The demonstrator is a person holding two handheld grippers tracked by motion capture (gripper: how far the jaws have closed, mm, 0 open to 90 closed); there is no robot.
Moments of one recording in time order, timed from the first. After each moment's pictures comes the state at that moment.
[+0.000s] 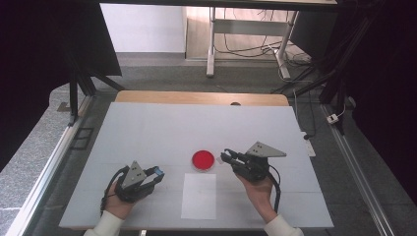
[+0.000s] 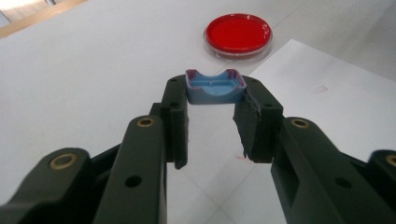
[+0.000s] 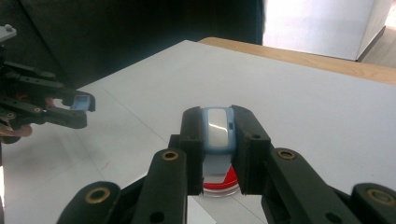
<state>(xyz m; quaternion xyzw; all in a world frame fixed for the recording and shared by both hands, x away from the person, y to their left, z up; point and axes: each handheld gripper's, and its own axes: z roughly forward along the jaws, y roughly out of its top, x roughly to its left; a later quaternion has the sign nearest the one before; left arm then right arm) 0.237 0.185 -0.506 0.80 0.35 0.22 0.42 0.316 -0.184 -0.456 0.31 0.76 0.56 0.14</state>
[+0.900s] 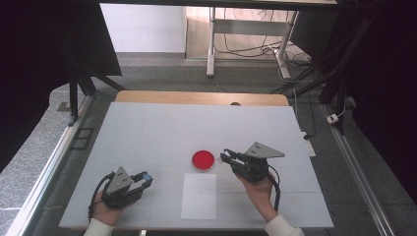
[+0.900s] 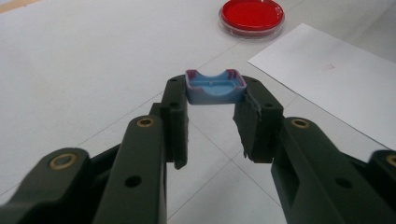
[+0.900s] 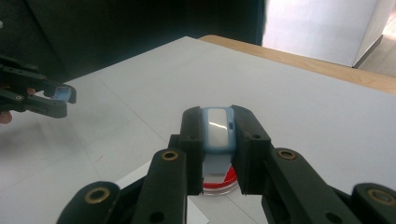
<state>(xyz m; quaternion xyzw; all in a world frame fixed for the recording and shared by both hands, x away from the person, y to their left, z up) 0.223 0.209 -0.515 0.79 0.38 0.21 0.42 0.316 -0.182 -0.457 0.29 0.77 0.55 0.15</state>
